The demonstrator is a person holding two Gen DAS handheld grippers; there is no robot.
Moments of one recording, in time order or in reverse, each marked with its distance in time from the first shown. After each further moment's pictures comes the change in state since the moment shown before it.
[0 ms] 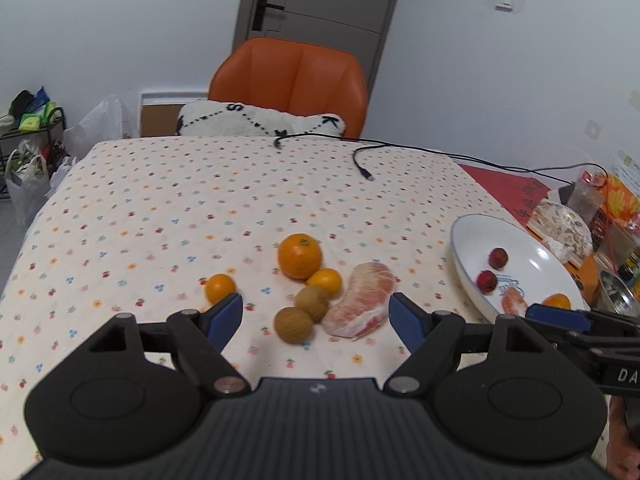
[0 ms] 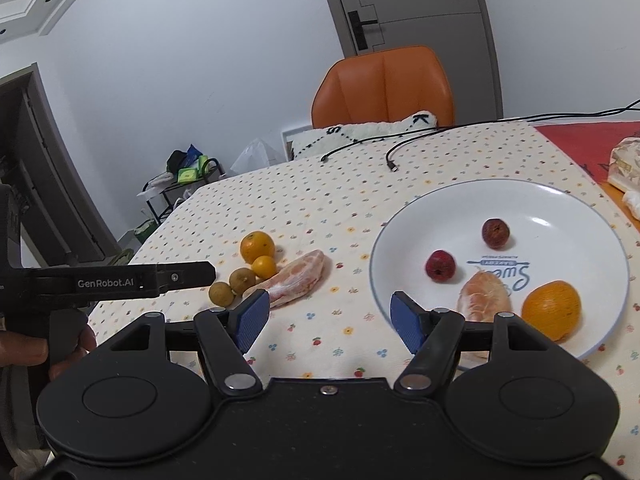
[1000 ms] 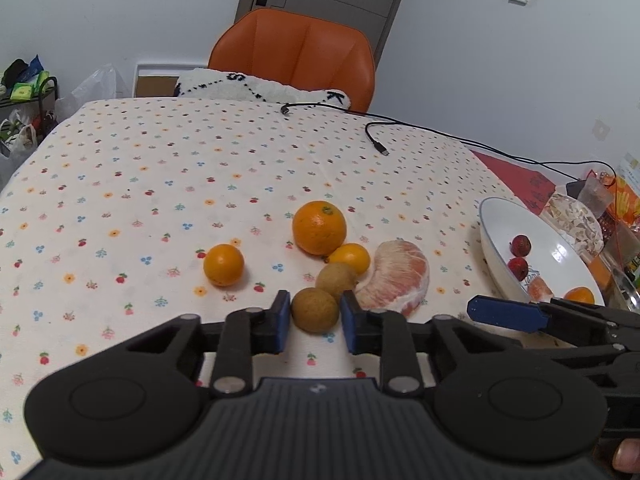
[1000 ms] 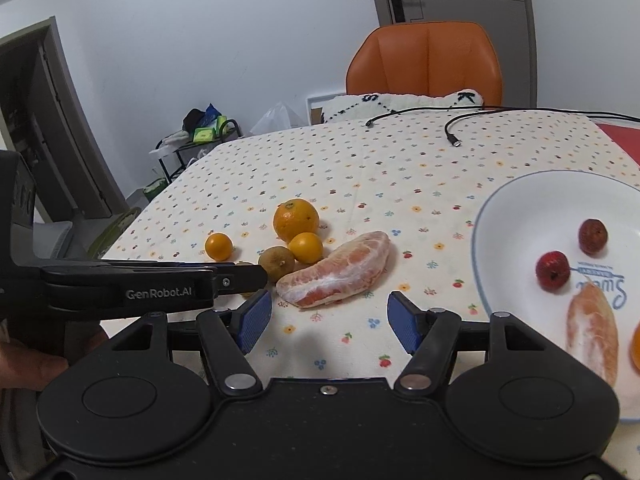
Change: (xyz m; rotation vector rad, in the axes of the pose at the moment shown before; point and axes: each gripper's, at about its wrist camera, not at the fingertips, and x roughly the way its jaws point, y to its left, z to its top) left arm 0.039 0.024 -0.011 -0.050 0.056 -0.051; right arm 0.067 0.044 -0.001 -0.098 0.090 0.026
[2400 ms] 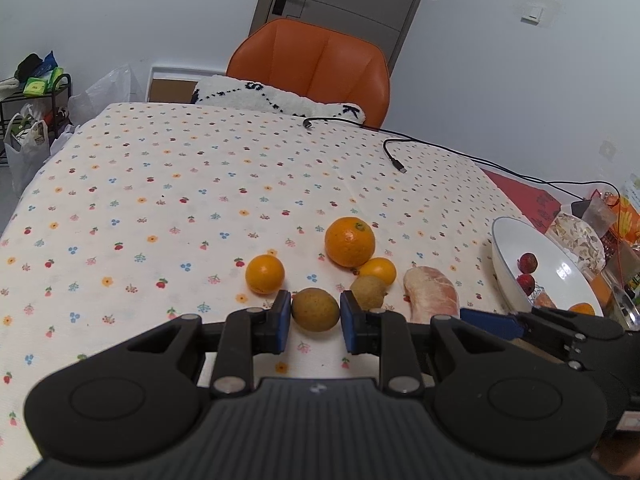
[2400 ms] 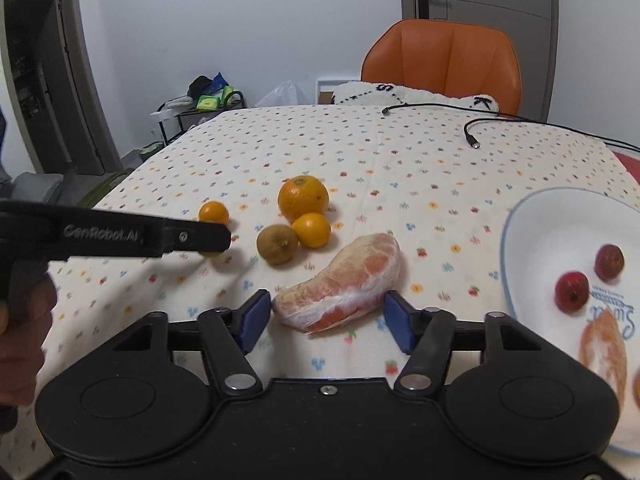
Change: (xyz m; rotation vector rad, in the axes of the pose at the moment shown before) left arm -0.017 0.019 0.003 -0.033 -0.031 0.015; right arm 0.010 0.014 -0.004 -0.126 0.050 -0.031
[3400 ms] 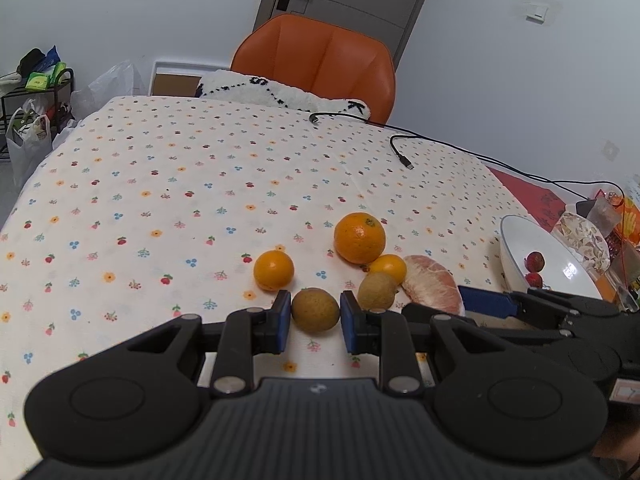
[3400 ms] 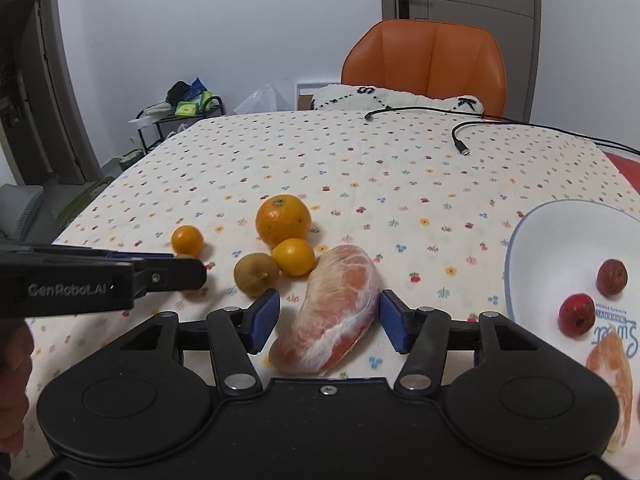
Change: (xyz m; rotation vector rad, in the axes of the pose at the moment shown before) left arm 0.007 0.005 0.000 -0.009 0.011 0.008; right arm 0.024 0.003 0.016 0.024 -0.013 -0.074
